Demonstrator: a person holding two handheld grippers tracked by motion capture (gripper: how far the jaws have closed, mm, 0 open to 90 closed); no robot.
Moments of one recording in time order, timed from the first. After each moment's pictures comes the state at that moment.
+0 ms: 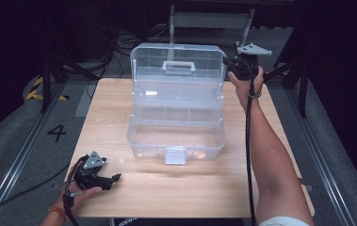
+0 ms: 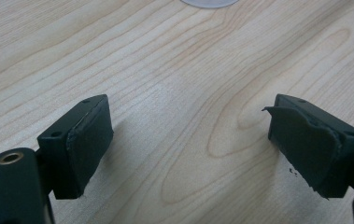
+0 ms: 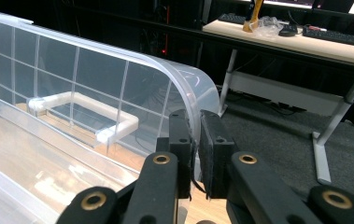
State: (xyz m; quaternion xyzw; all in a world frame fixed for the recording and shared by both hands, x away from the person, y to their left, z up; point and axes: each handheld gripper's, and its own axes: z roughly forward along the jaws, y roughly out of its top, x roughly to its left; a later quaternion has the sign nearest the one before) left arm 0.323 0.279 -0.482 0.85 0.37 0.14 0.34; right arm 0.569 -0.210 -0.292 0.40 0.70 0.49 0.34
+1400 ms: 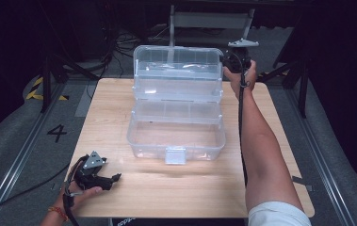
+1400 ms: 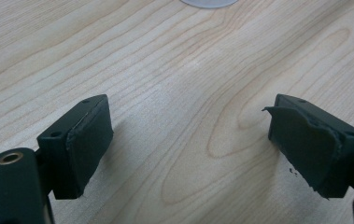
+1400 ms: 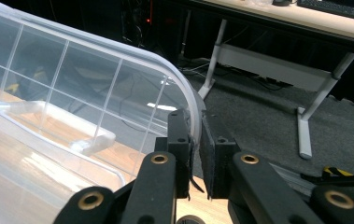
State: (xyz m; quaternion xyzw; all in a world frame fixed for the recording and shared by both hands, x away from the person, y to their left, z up) left arm 0.323 0.280 -0.481 0.85 0.37 0.14 0.34; right arm 0.615 -0.198 -0.303 0.43 0.72 0.42 0.34
